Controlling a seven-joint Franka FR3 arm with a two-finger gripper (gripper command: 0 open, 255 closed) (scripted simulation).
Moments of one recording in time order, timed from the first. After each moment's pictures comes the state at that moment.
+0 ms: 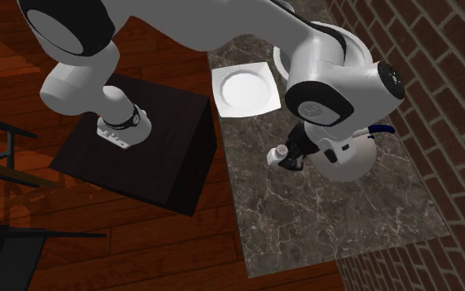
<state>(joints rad) -0.02 0.43 0.01 -1.60 -0.10 1.77 0.00</state>
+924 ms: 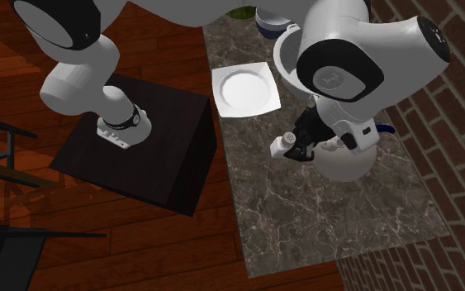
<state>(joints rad) -0.02 0.39 0.01 -1.48 -0.10 1.60 -0.02</state>
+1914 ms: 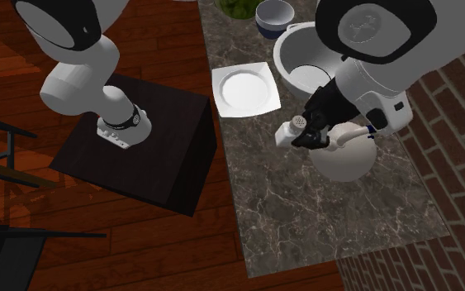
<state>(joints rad) -0.01 0.40 0.01 -1.27 -0.10 1.40 -0.03</state>
